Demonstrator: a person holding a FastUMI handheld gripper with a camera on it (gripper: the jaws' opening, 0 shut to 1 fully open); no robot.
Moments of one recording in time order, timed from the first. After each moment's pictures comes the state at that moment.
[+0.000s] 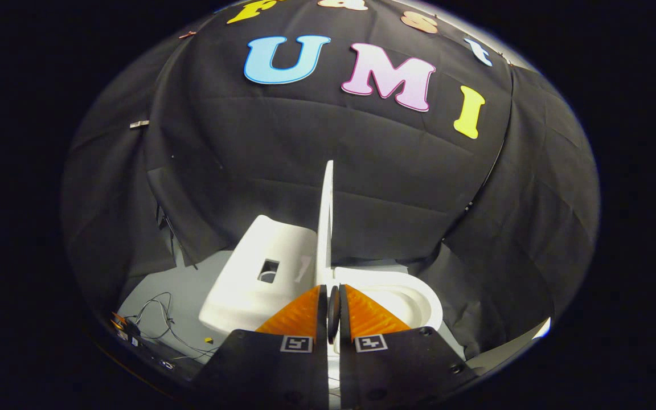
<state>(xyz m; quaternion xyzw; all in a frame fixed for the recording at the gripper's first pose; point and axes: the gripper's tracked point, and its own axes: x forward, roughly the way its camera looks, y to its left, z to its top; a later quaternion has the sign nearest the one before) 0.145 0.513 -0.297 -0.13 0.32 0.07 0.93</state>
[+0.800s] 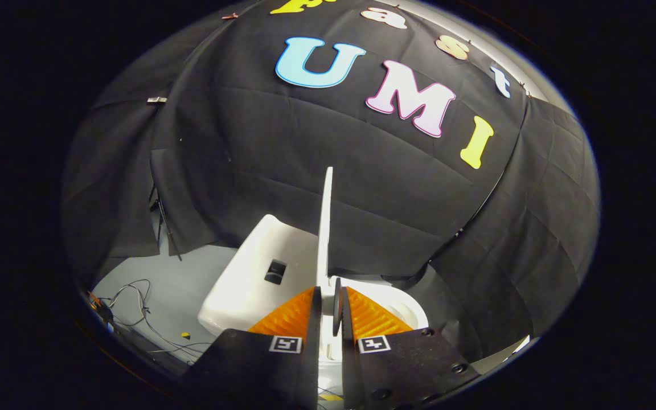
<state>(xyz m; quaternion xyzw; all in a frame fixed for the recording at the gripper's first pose) 0.127 0.544 -0.307 -0.20 0.28 0.06 0.94</state>
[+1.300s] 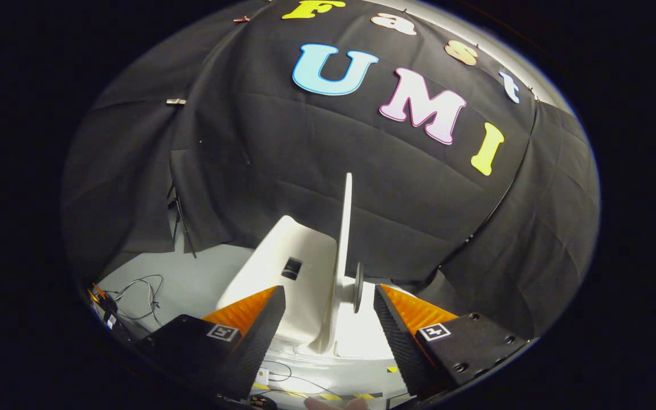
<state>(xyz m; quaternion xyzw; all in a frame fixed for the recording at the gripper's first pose) 0.097 0.560 -0.289 -0.20 0.27 0.11 0.94</state>
